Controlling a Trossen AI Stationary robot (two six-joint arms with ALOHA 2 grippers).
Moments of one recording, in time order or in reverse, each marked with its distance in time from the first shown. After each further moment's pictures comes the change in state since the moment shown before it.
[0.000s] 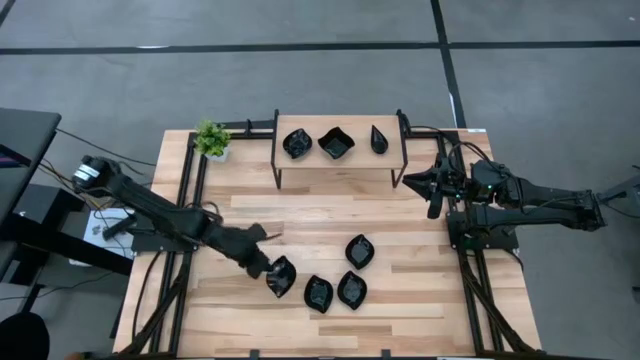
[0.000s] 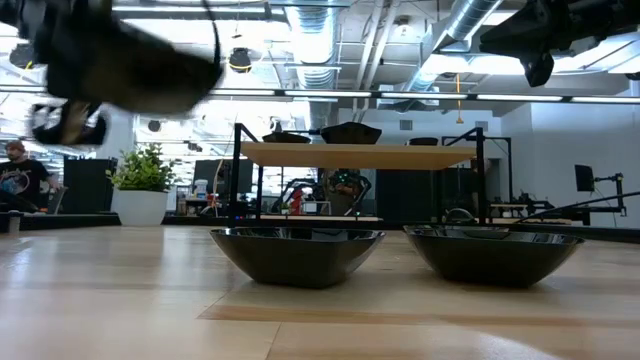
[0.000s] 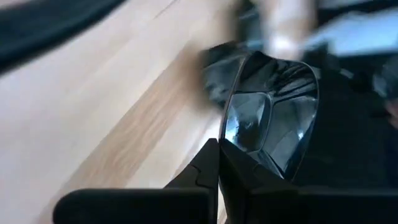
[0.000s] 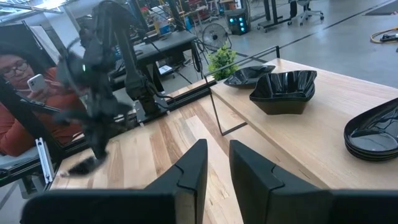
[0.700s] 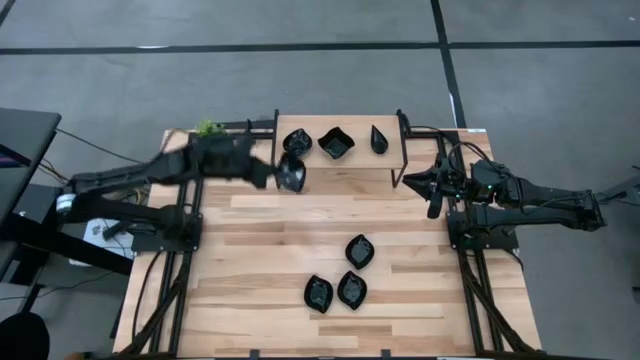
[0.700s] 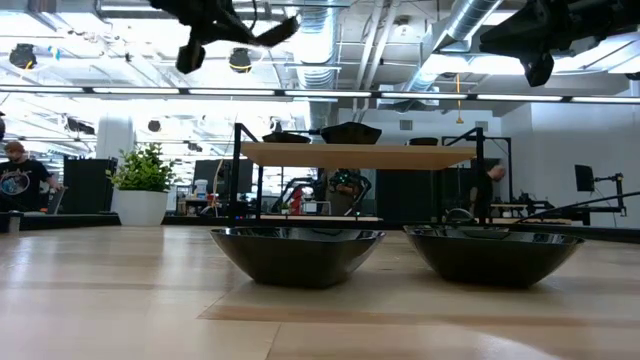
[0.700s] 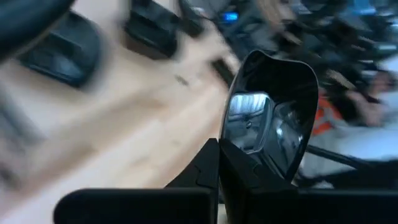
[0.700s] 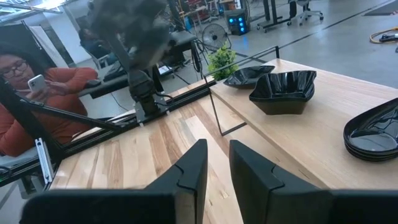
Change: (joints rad) left arm 0.661 -0.155 0.393 -0.279 0.017 0.513; right arm -0.001 0.000 0.000 0.001 0.002 0.000
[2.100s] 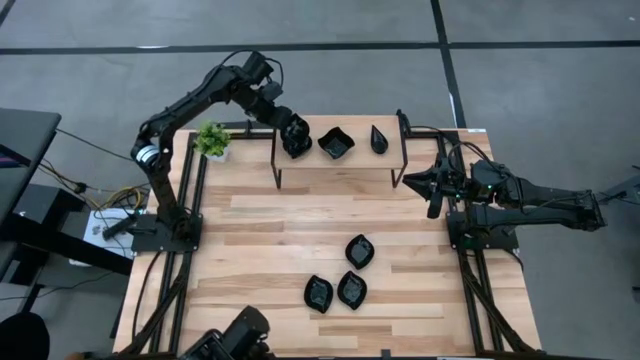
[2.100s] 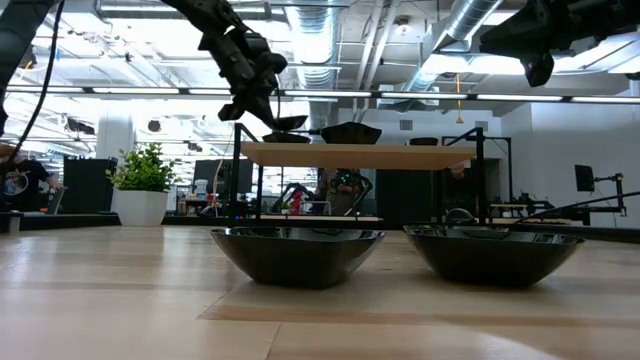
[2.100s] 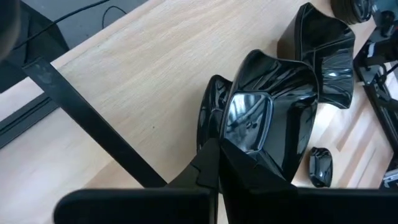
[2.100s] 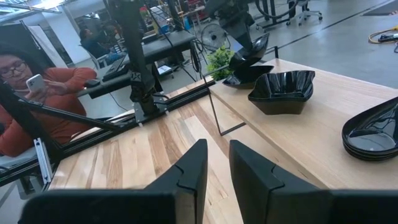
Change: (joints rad) left arm 0.585 0.796 0.827 -0.739 0.409 0.647; right arm -0.001 0.000 0.000 -0.002 0.002 -0.001
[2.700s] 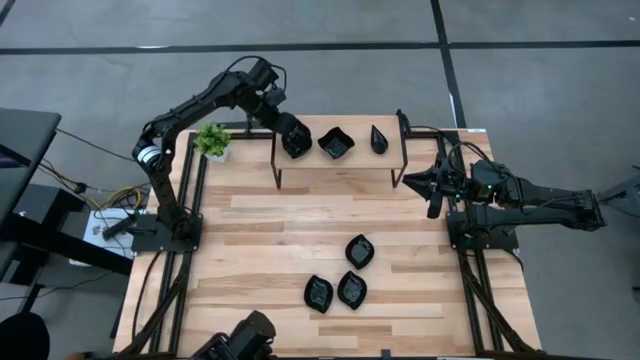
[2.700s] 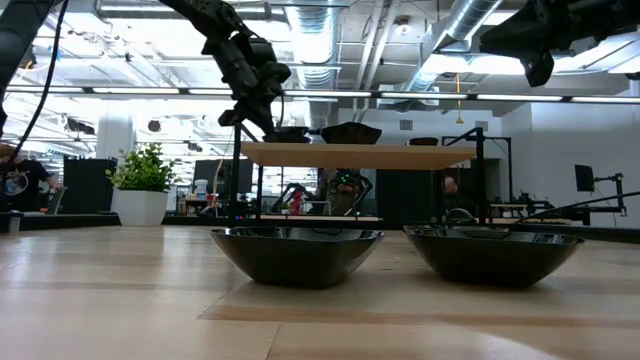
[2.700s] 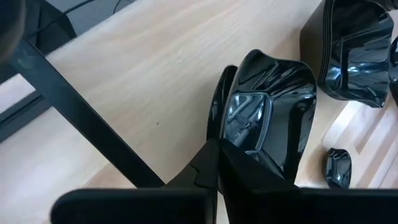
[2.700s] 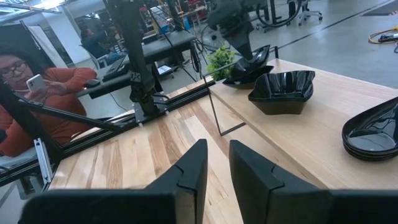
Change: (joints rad) left arm -0.031 0.005 -0.049 0.034 -0.064 -0.025; right arm 0.000 0.000 0.000 0.001 0.000 0.000
